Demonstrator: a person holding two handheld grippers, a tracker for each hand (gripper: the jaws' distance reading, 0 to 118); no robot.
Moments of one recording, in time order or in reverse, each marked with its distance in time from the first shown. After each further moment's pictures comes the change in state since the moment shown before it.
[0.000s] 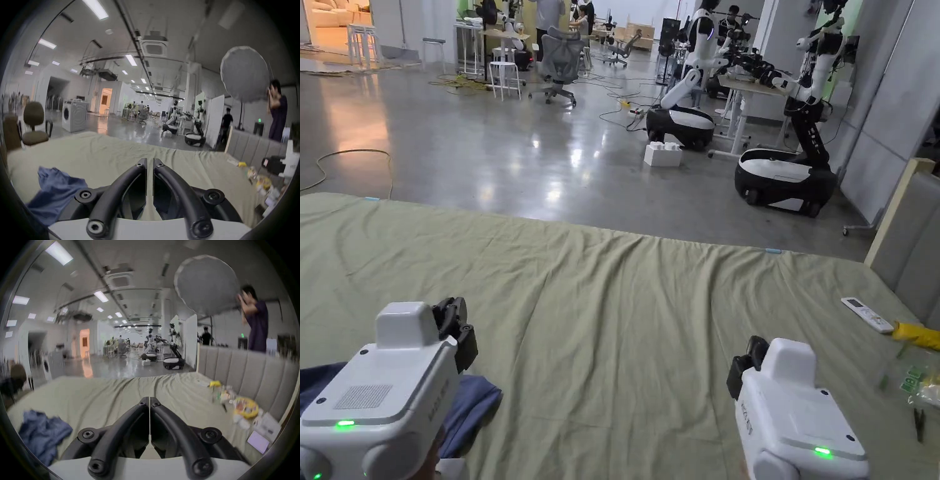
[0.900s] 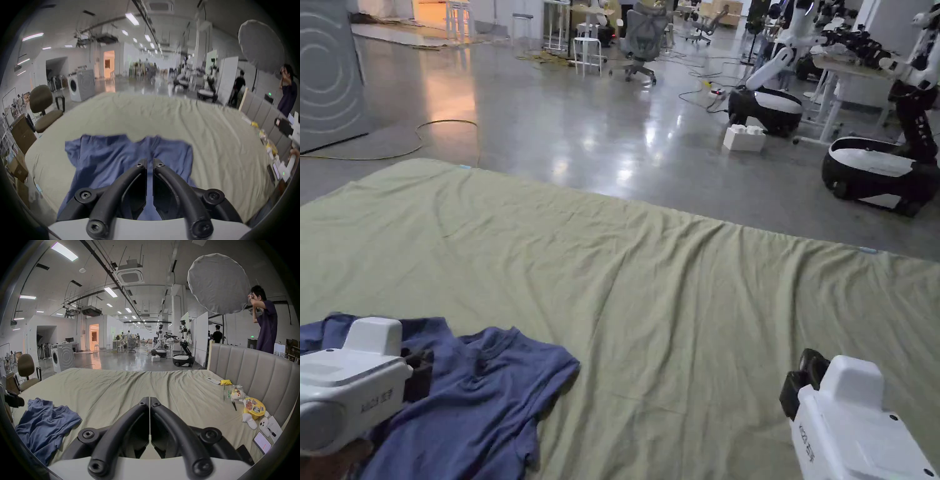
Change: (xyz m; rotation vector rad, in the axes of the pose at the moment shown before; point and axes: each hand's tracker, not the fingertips) left arm -0.164 -0.027 0.012 -0.558 0.084 -0.140; right arm -0.046 -0.022 0.004 -0.036 0.105 0.142
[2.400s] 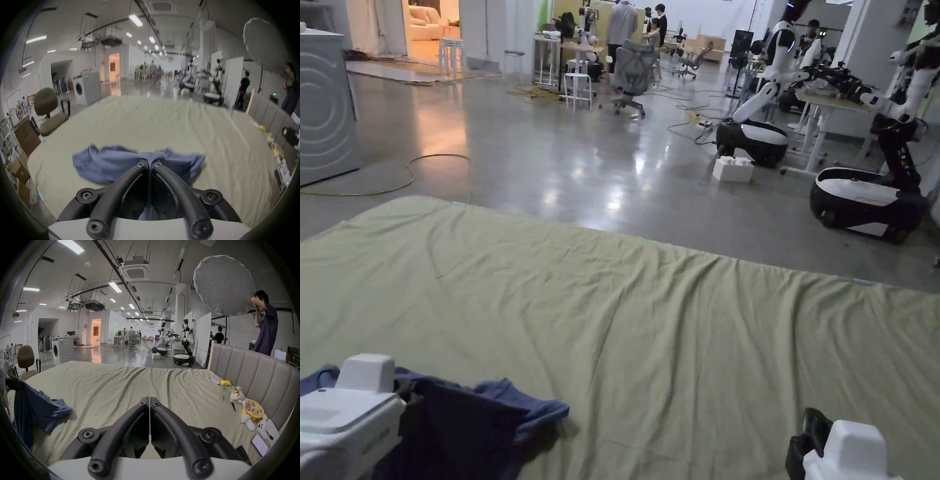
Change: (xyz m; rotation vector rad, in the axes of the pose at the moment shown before) left arm 0.002 0.035 -0.002 0.171 0.054 0.013; right arm 0.000 -0.011 0.000 -0.019 -0.001 0.048
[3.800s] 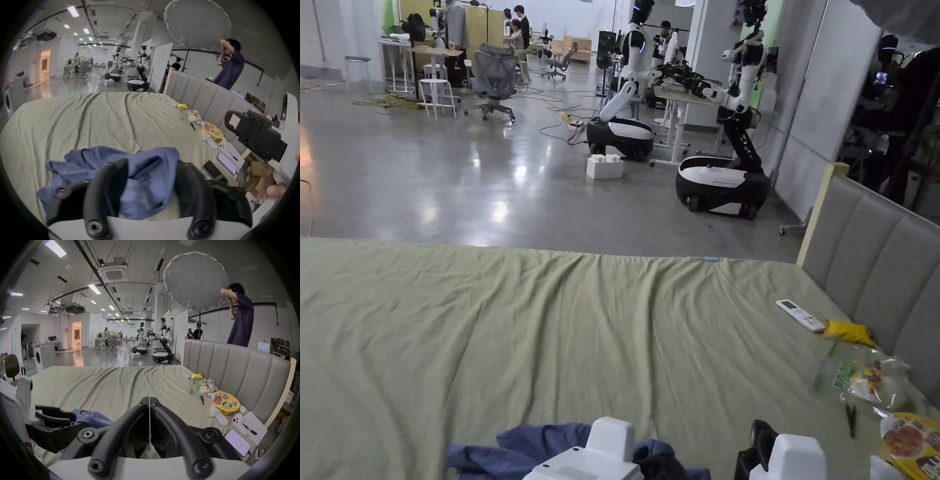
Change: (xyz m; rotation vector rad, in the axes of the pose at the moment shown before) left arm 0.411 -0.051 0.028 -0.150 -0.662 -0.147; right arm 0.120 -0.023 0.049 -0.011 -0.180 -0.050
